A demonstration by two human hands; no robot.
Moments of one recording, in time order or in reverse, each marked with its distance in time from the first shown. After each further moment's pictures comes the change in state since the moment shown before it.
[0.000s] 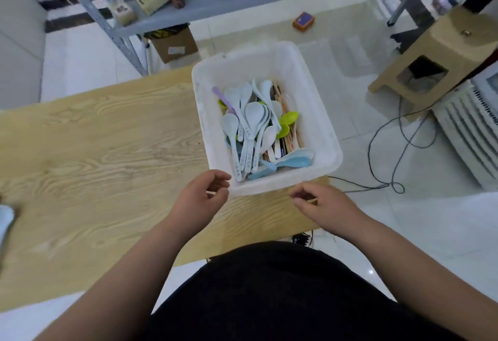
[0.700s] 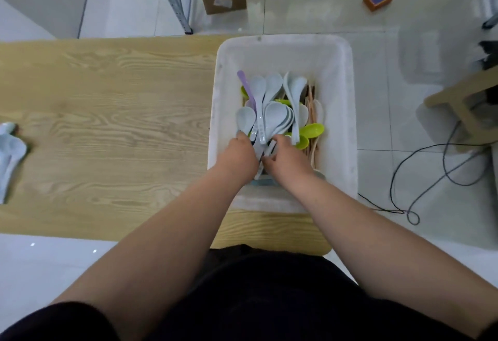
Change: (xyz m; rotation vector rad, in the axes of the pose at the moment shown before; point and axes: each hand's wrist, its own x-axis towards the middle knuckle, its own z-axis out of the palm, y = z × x) left_hand 0.136 0.045 0.065 0.405 0.042 -0.421; right_hand 0.176 -0.038 0.005 -0.227 -0.095 0.037
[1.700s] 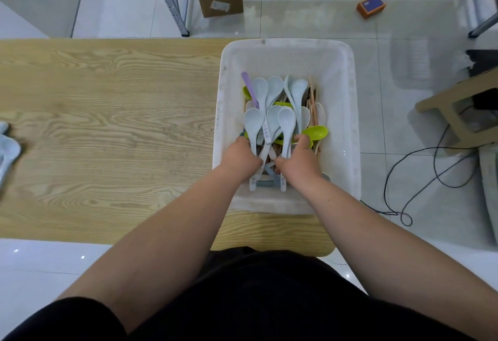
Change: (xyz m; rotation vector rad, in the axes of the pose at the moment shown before) left_hand 0.011 -0.011 -0.001 -0.316 -0.095 -0.067; right_hand -0.002 0.004 0.000 0.232 0.160 0.184
